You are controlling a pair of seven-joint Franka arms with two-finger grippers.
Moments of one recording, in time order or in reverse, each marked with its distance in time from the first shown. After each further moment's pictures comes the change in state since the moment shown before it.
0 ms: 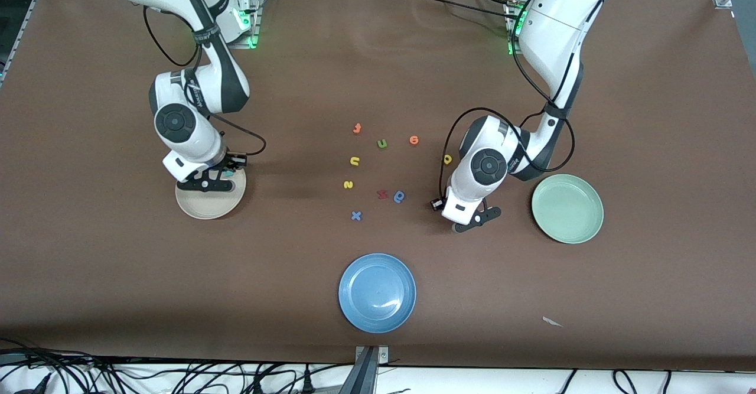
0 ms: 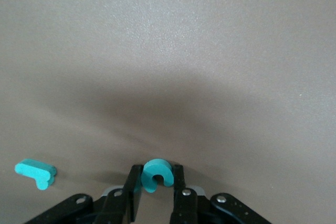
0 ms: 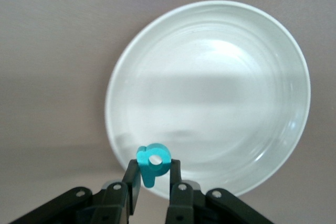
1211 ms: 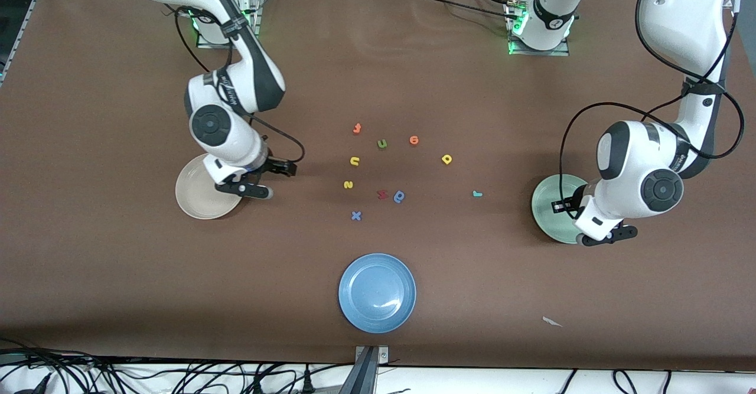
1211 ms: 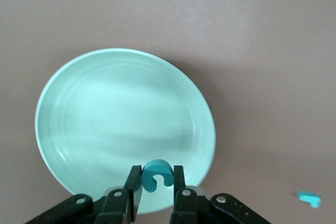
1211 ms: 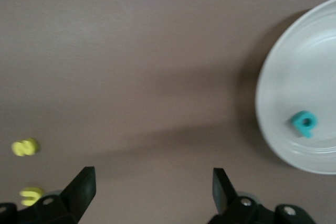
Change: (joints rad) left arm 0.412 -0.217 0.016 -0.096 0.109 -0.256 0.556; right arm 0.026 0.069 0.181 0.262 0.126 -0.127 0.340
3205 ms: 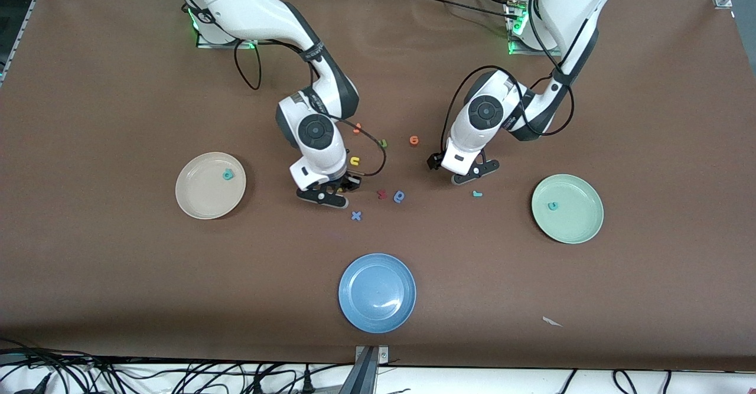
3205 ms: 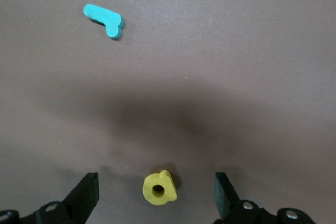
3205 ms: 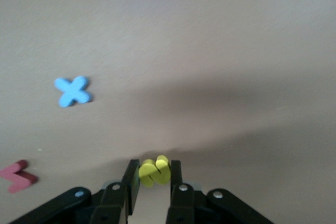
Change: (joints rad) left arm -0.206 -0.004 -0.303 -0.337 0.102 0.399 -0.755; right arm 0.214 0.275 -0.065 0.269 -0.004 0.057 0.175
